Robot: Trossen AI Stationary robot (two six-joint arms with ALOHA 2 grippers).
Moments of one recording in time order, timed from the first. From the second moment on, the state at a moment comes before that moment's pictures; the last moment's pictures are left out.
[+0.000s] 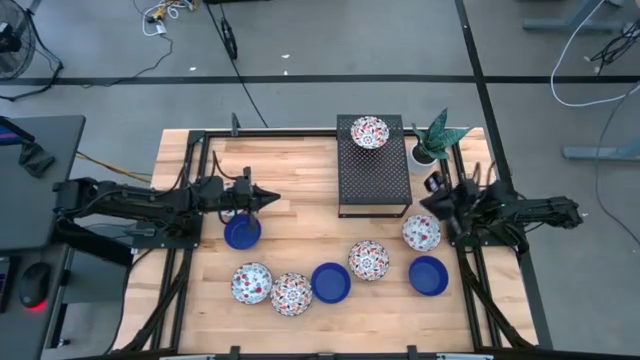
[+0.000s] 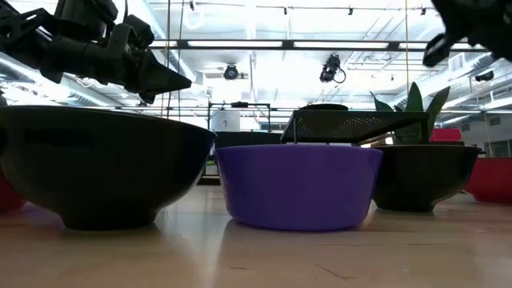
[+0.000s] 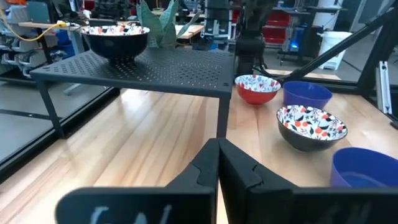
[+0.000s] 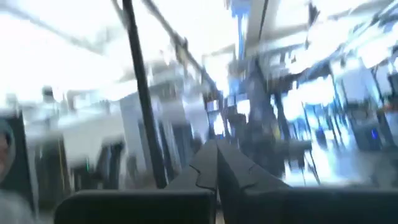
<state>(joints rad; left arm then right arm) 0.14 0.95 0.22 0.61 -0.03 -0.04 0.02 0.06 0.02 0.54 -0.11 0.30</state>
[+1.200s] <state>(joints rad) 0.05 0.95 0.22 0.59 -0.06 -0.13 0.51 1.64 1.06 -0.19 0.06 0.29</state>
